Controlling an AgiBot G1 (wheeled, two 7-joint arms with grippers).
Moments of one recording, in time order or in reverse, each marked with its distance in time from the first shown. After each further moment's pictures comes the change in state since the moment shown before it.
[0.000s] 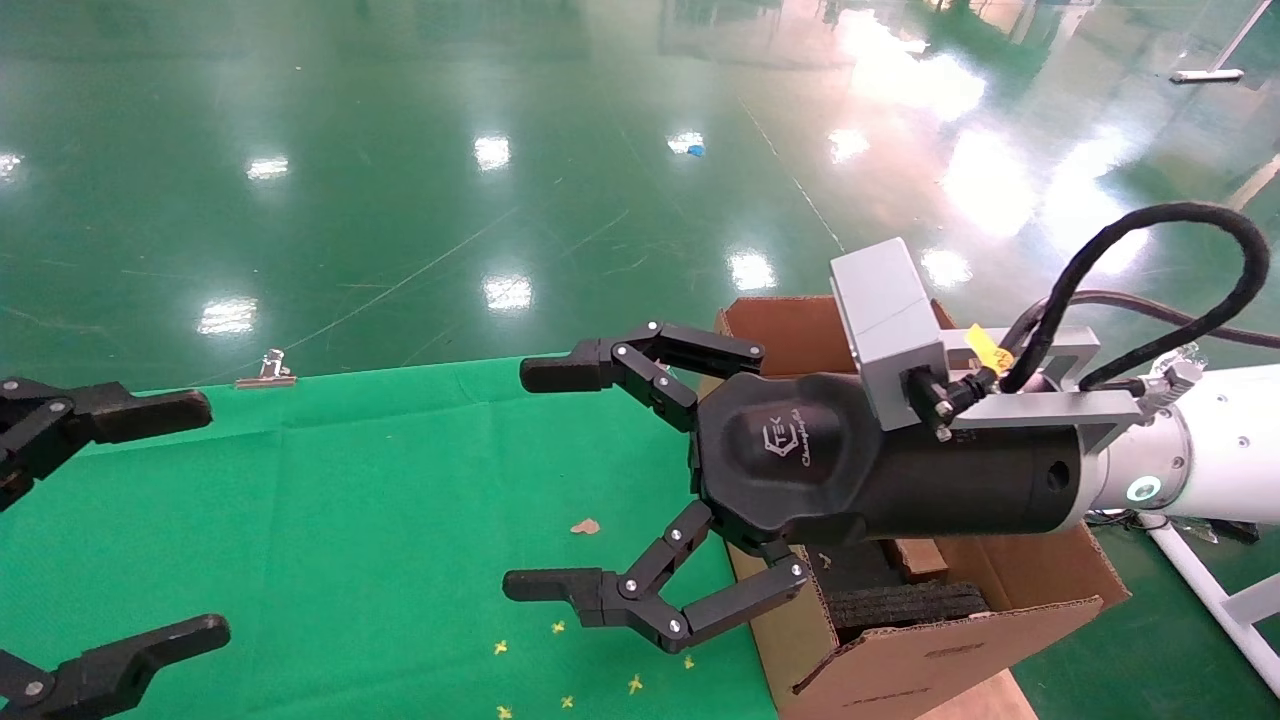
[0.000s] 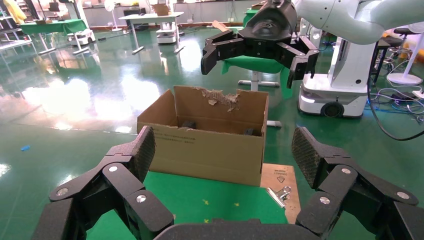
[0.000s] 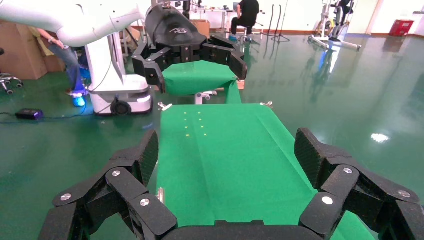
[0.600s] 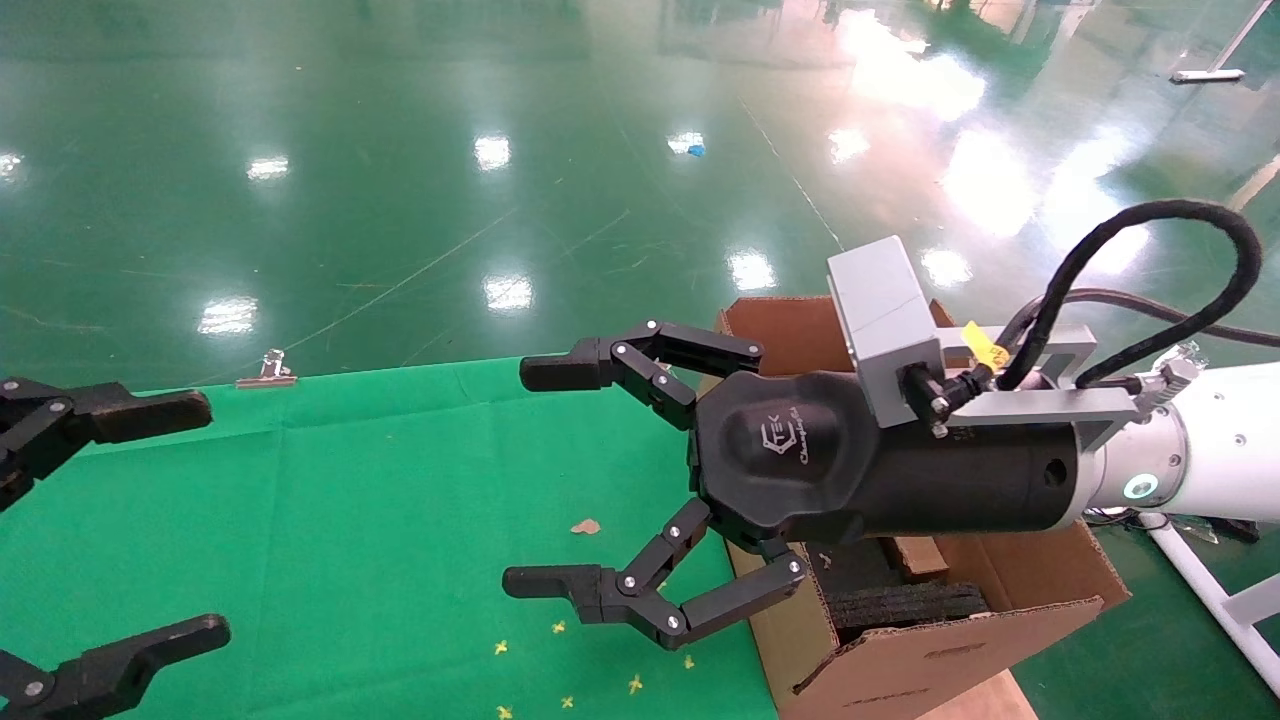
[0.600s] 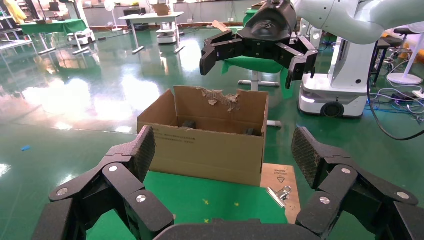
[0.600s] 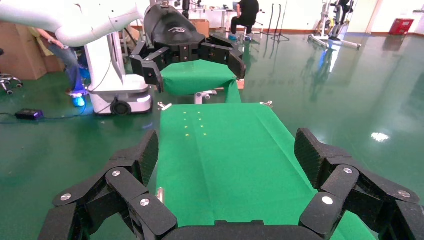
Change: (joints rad) left arm 0.000 0.000 0.000 0.000 0.000 0.000 0.000; right arm 0.006 -0.001 -0.007 -0.005 -0.002 0.002 0.002
